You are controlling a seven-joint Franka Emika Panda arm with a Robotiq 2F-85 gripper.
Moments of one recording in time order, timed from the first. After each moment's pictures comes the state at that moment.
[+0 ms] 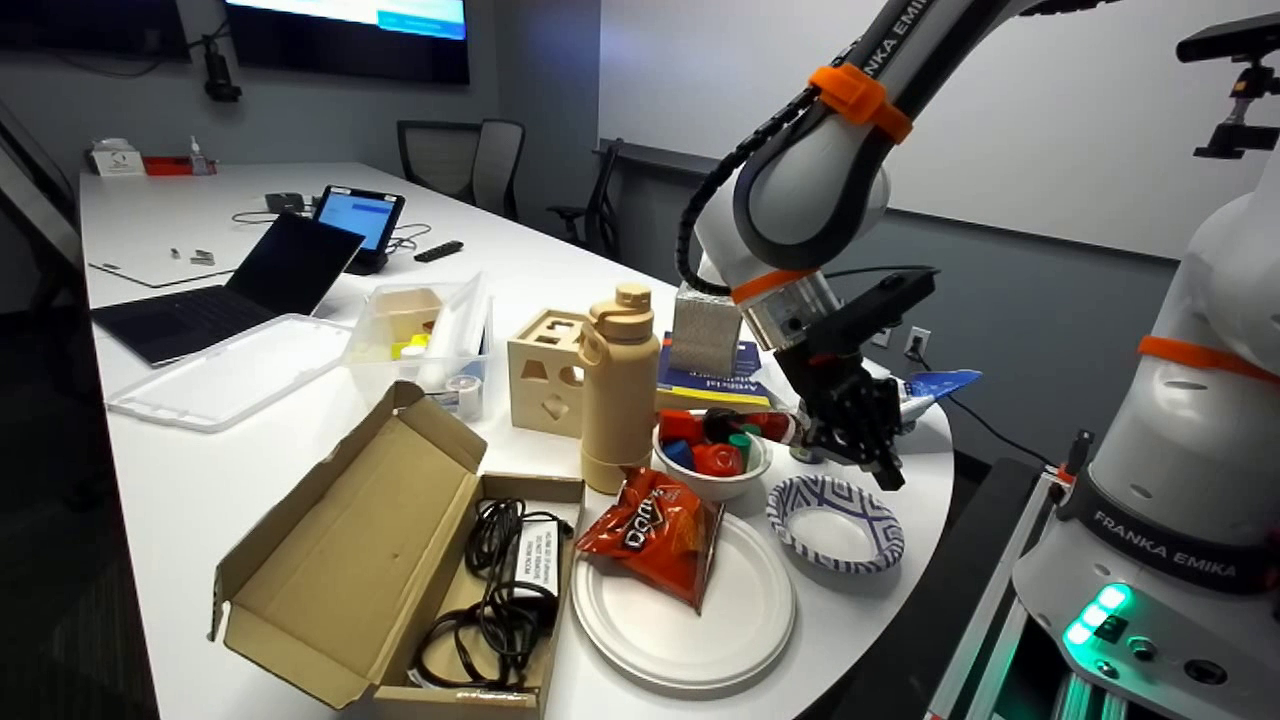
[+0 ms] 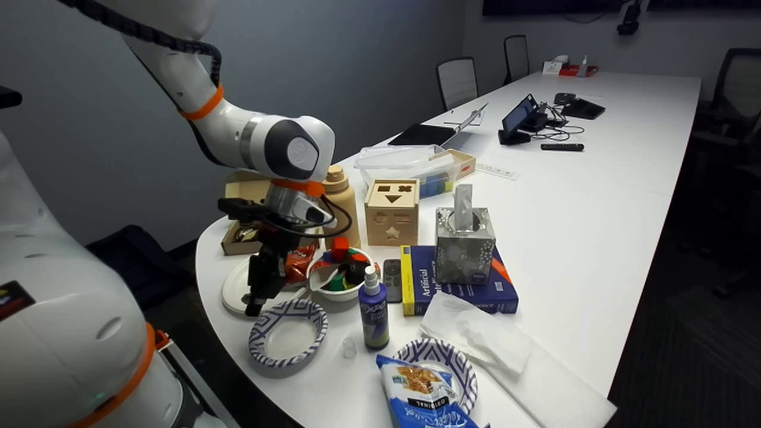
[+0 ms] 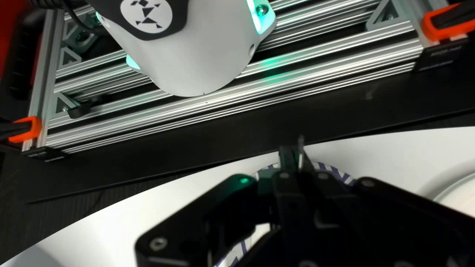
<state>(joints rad) 0.12 -0.04 0.18 -2.70 0.08 1.94 0.47</state>
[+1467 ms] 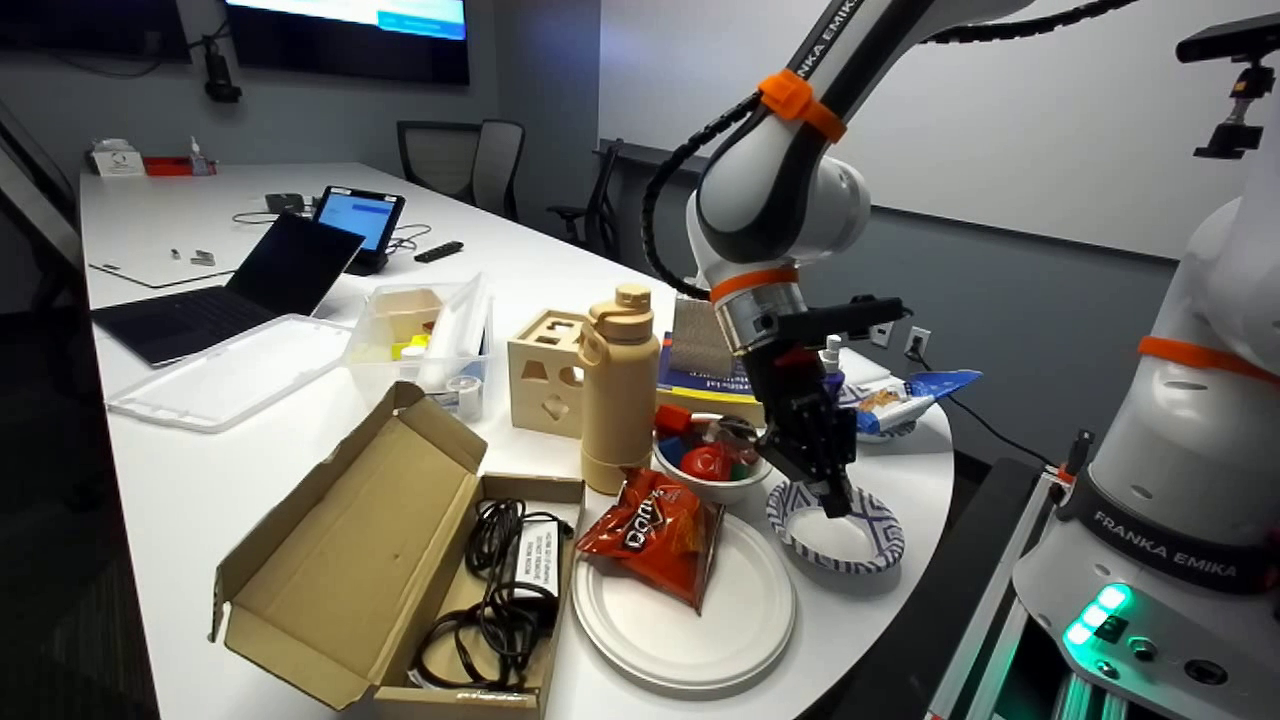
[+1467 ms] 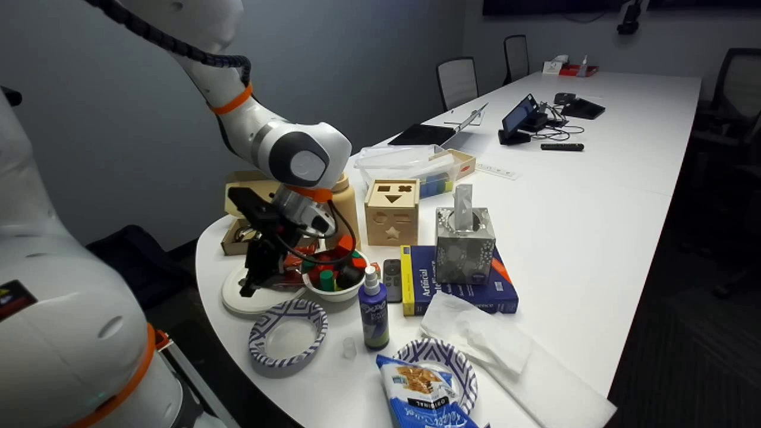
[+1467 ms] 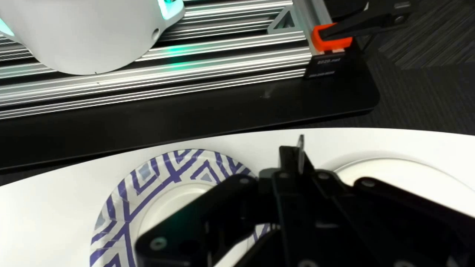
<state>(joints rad) 0.13 0.05 0.16 -2.65 0.35 2.01 0.19</state>
